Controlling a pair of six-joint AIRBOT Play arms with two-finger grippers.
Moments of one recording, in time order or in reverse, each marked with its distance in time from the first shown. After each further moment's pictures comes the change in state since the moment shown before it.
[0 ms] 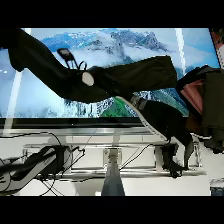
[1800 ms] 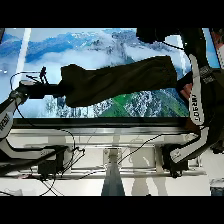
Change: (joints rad) left arm -0.084 -0.476 -0.497 -0.129 0.130 0.005; right arm -0.642 0.203 0.001 -0.092 0.329 -0.055
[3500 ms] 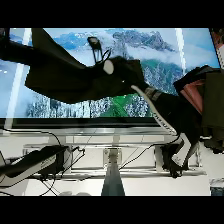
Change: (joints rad) left arm -0.243 0.371 0.755 0.740 -0.598 -0.243; right arm 0.583 -0.174 -0.196 0.103 -0.466 0.100
